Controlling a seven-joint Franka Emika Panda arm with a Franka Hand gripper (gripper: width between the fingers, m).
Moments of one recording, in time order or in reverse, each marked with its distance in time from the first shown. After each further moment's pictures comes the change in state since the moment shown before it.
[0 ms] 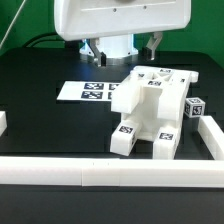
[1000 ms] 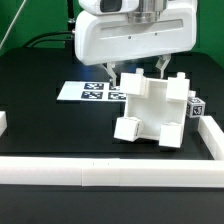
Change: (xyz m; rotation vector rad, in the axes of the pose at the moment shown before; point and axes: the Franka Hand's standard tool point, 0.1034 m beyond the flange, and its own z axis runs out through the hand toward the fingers) arm -0.009 -0.030 0.038 -0.015 0.003 0.006
